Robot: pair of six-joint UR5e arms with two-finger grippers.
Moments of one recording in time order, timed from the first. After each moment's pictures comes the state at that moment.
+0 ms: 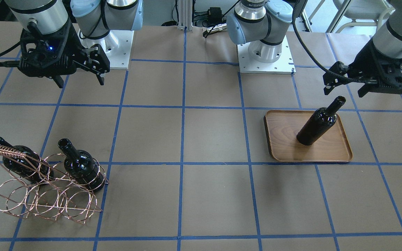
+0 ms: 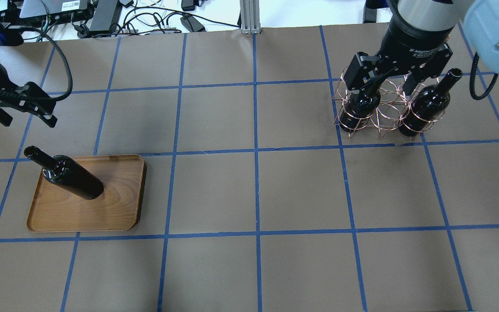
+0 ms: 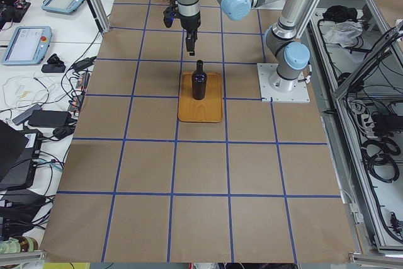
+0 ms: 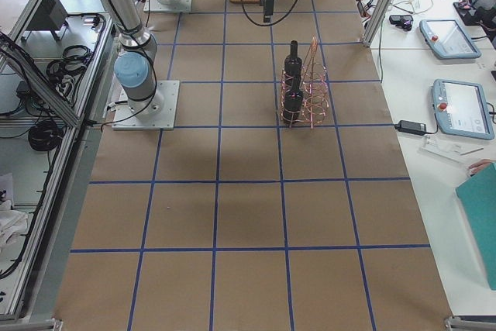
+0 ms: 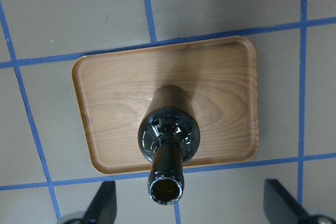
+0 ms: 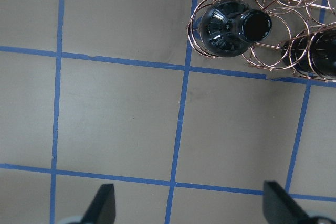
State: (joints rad) left arm -1.25 -1.54 -1.61 -1.61 1.60 0.36; right arm 1.58 -1.58 1.54 -1.53 -1.57 -0.11
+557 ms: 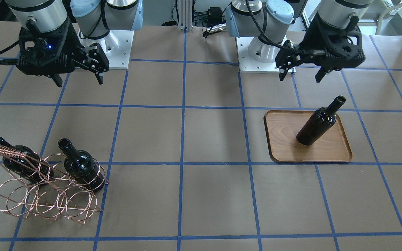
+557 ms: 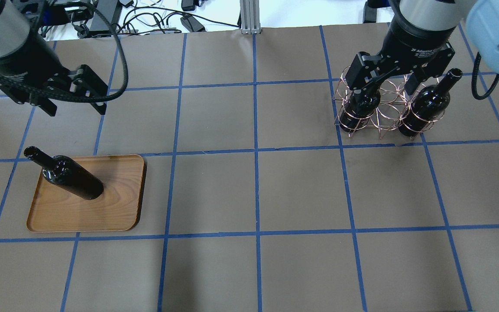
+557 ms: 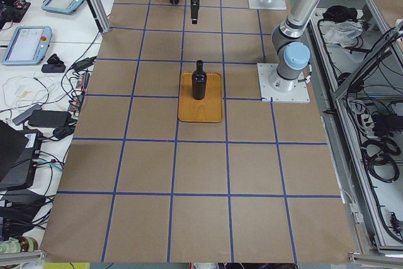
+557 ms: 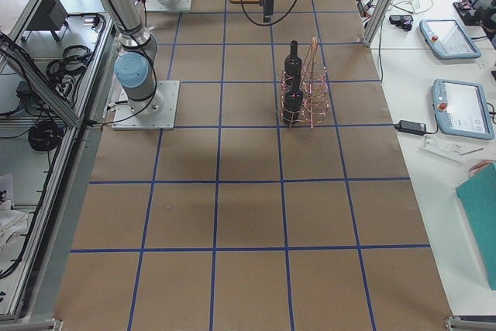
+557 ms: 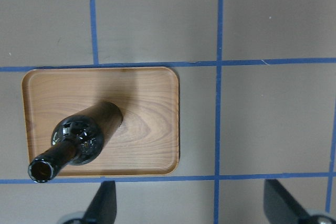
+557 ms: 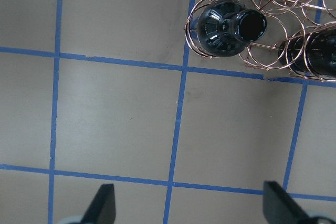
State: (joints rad) left arm -1.51 -1.48 -1.59 -1.62 1.57 0.09; right arm 1.58 -1.58 1.54 -1.53 -1.57 -0.11
